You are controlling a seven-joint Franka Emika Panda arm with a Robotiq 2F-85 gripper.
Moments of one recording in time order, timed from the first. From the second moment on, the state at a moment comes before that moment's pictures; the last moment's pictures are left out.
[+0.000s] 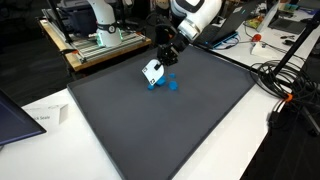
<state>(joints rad) 0.24 0.52 -0.03 -1.89 -0.77 1.90 0.92</state>
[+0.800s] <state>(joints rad) 0.28 0.78 -0.03 -1.51 -0.76 1.57 0.90</state>
